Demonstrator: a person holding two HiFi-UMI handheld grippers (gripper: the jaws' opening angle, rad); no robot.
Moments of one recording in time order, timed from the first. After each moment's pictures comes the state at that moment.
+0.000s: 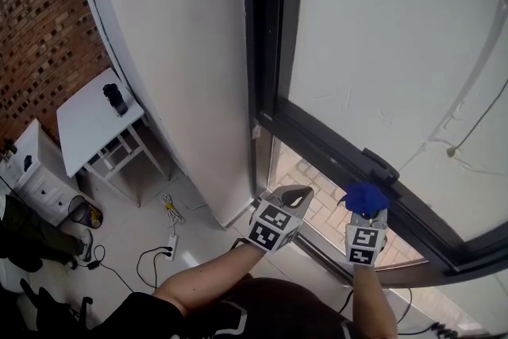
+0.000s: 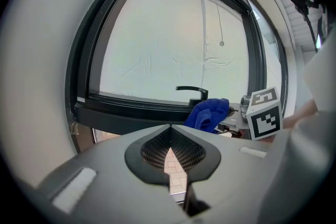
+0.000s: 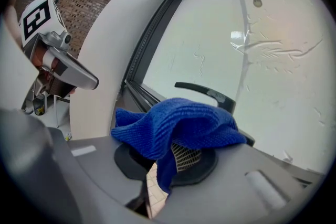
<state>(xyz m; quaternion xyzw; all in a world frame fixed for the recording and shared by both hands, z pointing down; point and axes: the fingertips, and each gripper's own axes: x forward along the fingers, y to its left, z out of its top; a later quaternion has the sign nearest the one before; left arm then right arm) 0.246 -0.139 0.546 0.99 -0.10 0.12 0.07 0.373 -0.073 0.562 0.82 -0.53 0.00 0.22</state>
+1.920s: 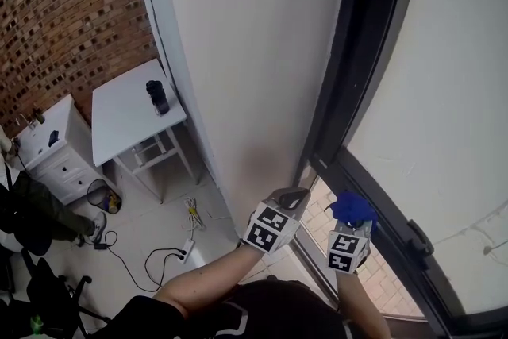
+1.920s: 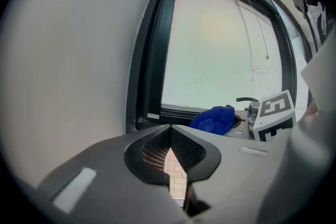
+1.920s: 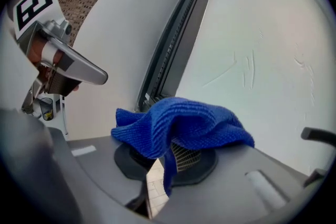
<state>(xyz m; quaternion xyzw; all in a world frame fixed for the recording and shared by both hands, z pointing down) 0.168 -0.318 0.529 0.97 -0.22 0.11 0.08 0.283 -0.275 0.565 0.77 -0.60 0.01 0.23</state>
